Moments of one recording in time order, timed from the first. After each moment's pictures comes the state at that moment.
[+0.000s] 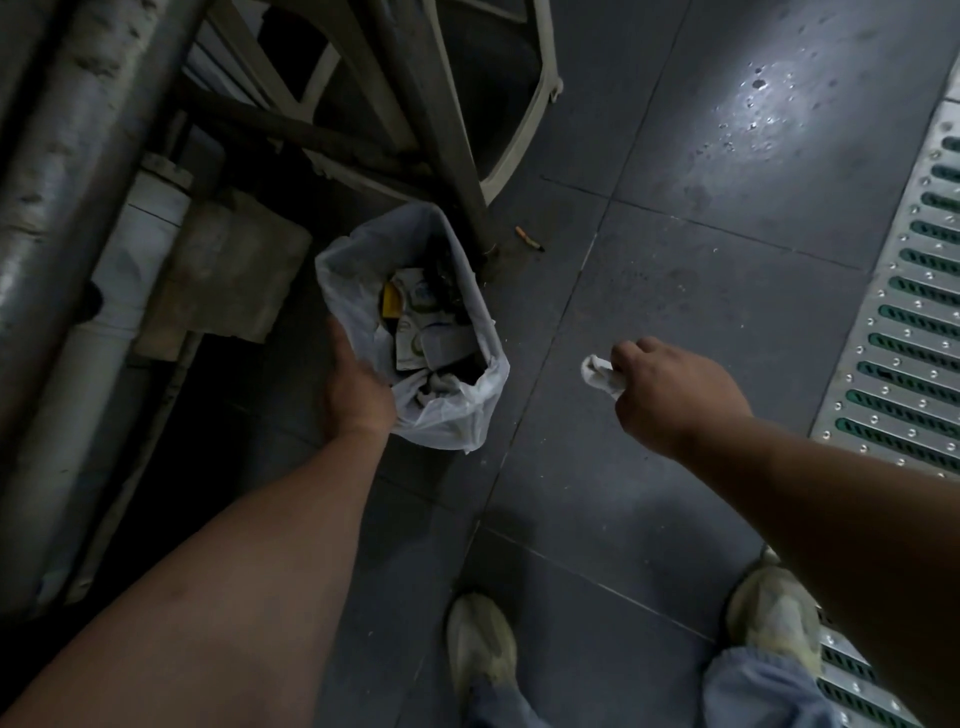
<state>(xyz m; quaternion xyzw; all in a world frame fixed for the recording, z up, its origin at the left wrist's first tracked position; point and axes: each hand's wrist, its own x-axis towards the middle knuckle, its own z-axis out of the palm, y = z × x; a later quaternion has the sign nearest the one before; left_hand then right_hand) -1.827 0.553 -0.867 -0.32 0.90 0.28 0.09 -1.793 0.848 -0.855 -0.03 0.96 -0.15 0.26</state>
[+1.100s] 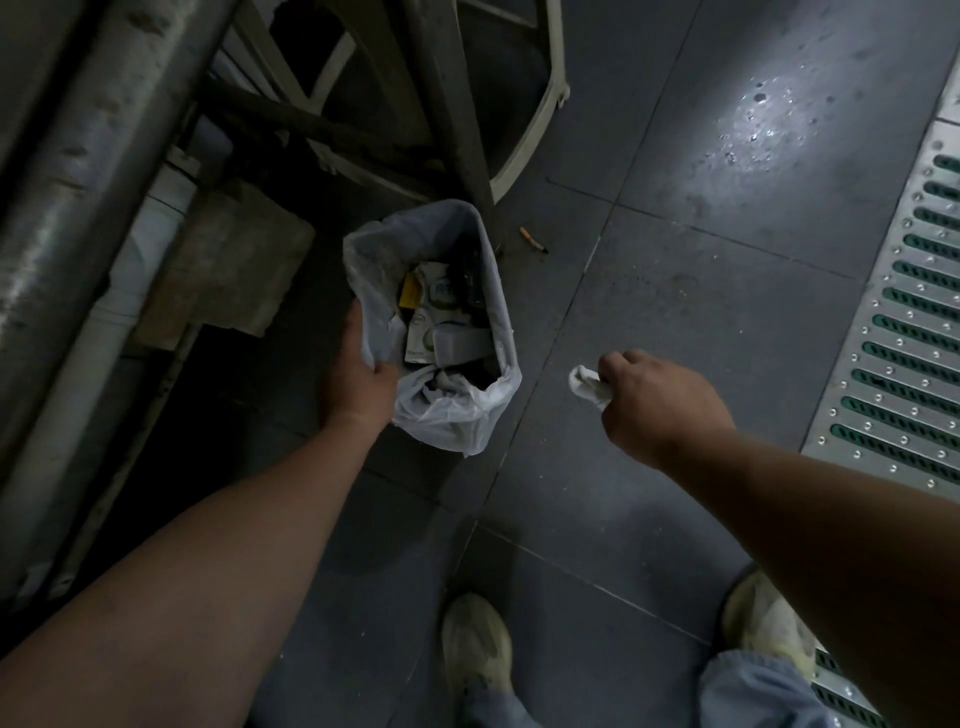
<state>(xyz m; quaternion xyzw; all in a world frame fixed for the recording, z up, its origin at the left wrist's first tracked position) -1.825 0.536 -0.869 -0.25 0.91 0.31 0.13 -1.783 0.825 -0.850 -0.03 0.96 -0.14 0.26</state>
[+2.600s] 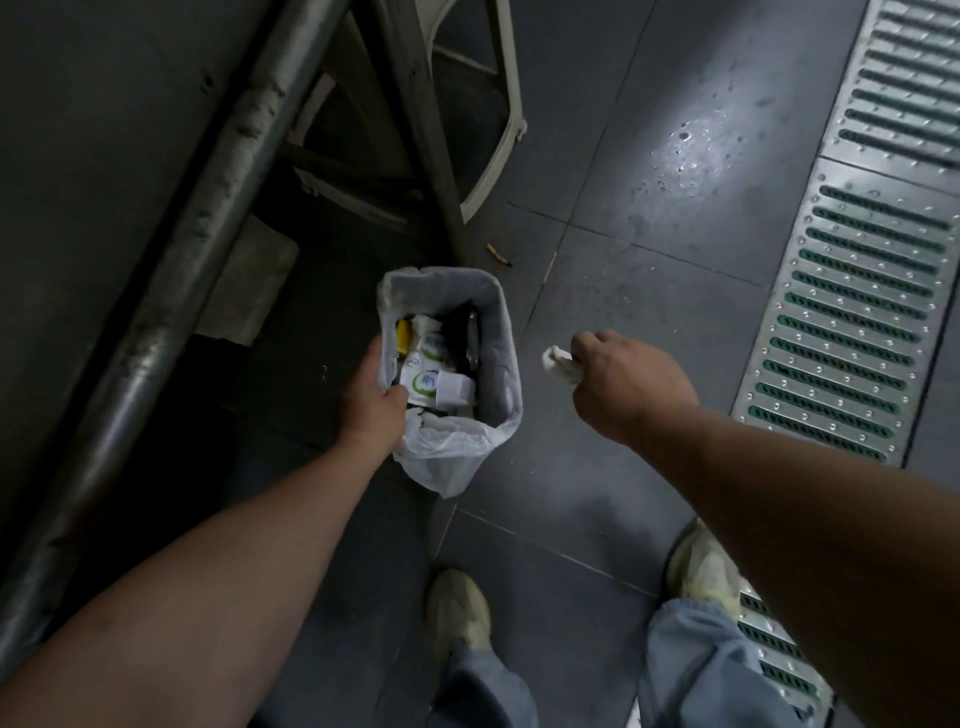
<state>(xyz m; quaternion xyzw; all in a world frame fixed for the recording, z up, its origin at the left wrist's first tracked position) -1.788 0.560 -0.820 -0.22 0.88 0.37 0.20 -1.777 0.827 -0.764 -0.02 0.96 -0.13 0.23</state>
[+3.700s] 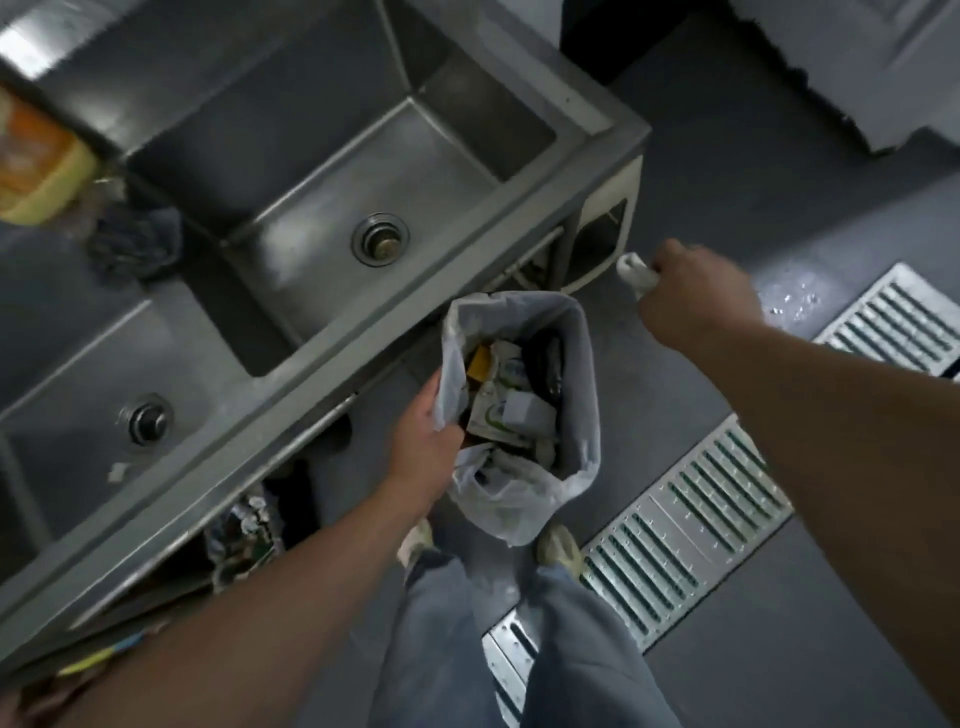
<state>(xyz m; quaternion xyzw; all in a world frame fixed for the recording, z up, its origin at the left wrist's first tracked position) -1.618 0.635 -0.335 -0.37 0.74 0.55 0.08 -1.832 0.848 -0.307 -0.13 0.98 -0.11 0.12</state>
